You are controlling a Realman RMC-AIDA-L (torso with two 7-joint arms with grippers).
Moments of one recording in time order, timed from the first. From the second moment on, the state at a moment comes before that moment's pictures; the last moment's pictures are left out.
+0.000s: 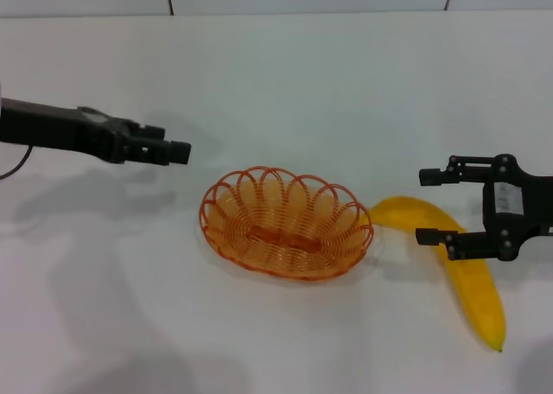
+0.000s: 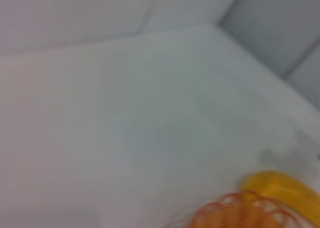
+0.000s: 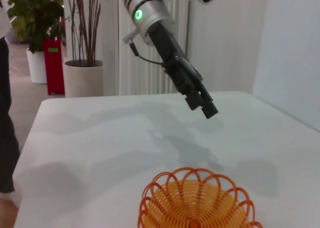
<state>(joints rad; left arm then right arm) -0.66 -2.03 0.73 0.96 2.25 1.67 -2.00 0.53 1.97 -0.34 -0.52 -2.34 -1.80 0.88</state>
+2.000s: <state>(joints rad) -0.51 -2.03 0.52 0.58 2.08 1.60 -1.06 0.60 2.03 -0.61 -1.24 -2.58 -1.92 1.57</state>
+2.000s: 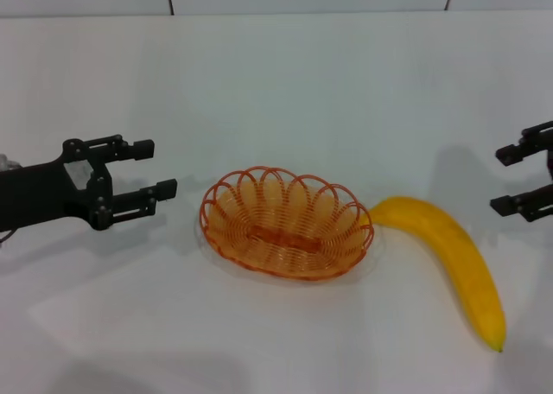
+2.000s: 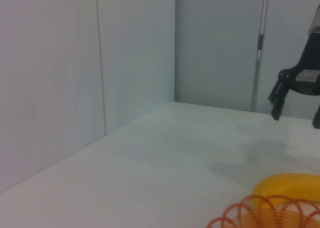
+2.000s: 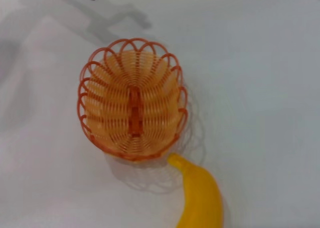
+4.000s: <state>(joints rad) -0.54 -2.04 0.51 0.54 2.05 1.57 -1.05 0.63 2.03 -0.91 -0.92 -2.61 -1.49 1.74</state>
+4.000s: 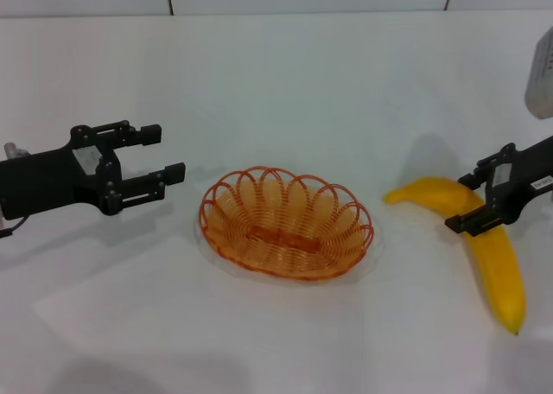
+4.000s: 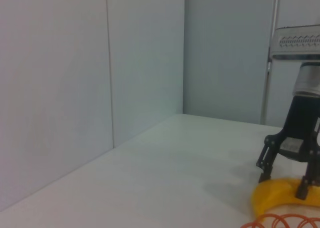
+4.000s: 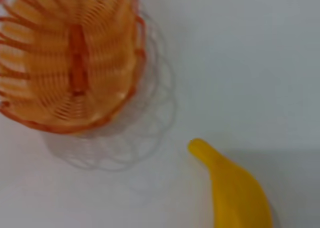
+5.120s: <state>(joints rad) -0.54 -2.04 0.51 0.54 2.05 1.57 -1.05 0.63 2.01 -0.89 -0.93 -2.66 -1.48 1.79</state>
